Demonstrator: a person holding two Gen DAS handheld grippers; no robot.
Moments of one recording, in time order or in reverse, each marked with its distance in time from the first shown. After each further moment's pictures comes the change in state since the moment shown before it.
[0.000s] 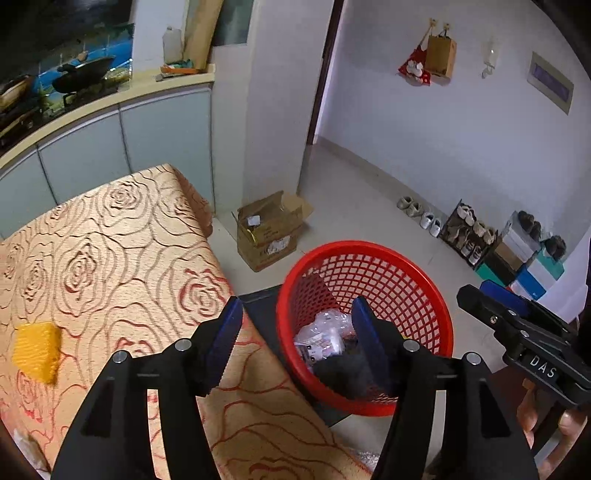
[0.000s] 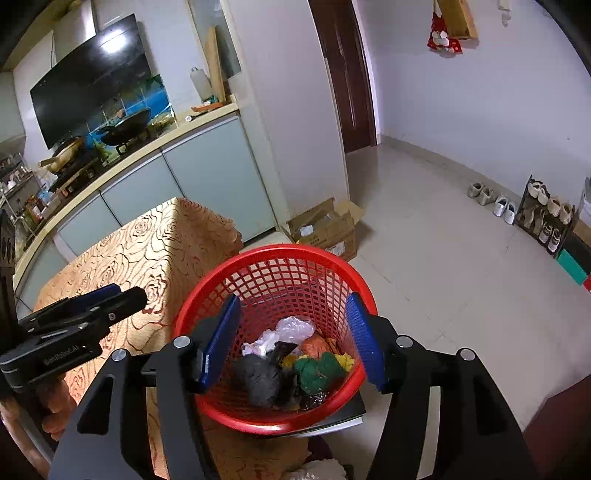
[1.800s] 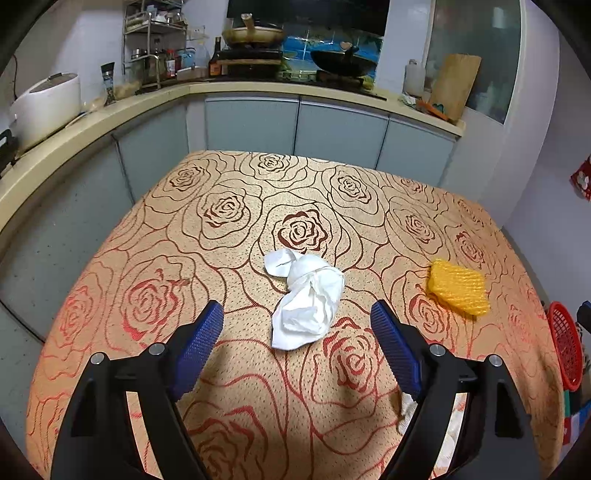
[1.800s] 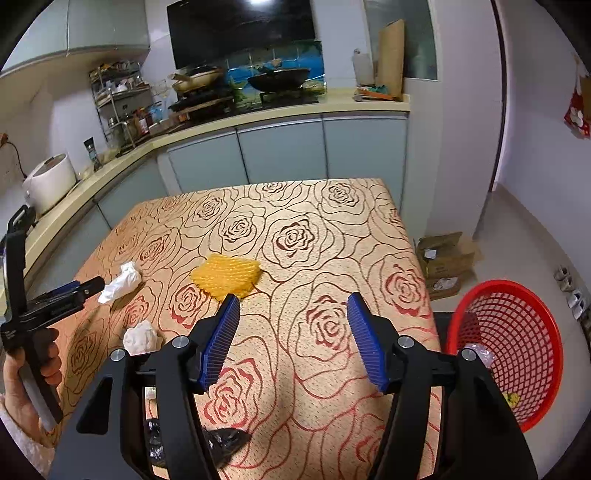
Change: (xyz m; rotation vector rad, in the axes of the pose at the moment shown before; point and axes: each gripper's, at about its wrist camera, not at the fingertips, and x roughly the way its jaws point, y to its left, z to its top) left arm -0.184 0.313 -0.143 -0.465 -0.117 0.528; right arm 0.003 0.250 -0.038 -0.392 0.060 0.299
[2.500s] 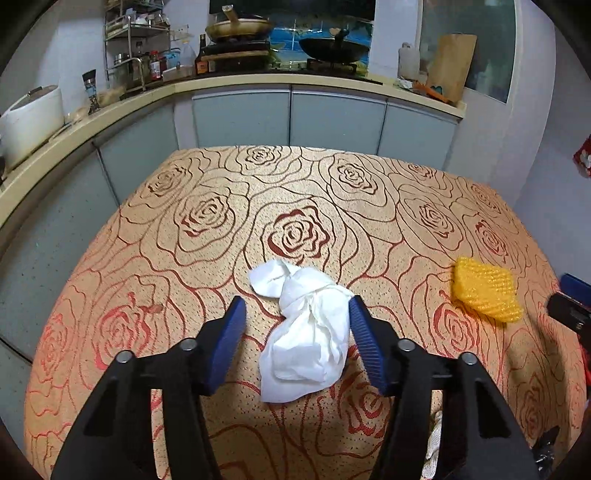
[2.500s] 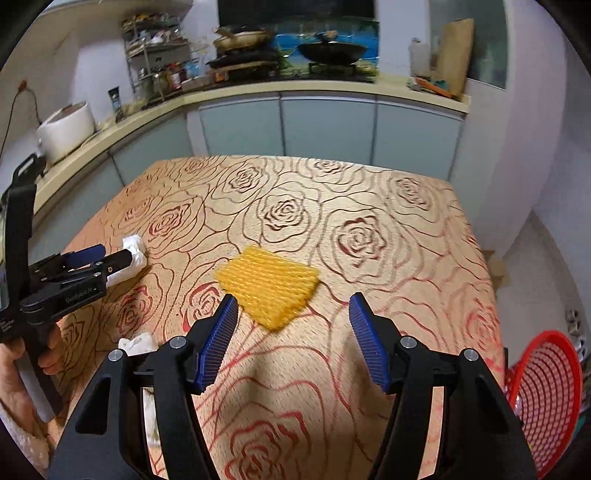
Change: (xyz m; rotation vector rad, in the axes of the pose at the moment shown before) left arm 0.044 -0.009 0.009 0.061 0.025 0.012; right arm 0.083 0.056 0.018 -0.178 0.103 0.068
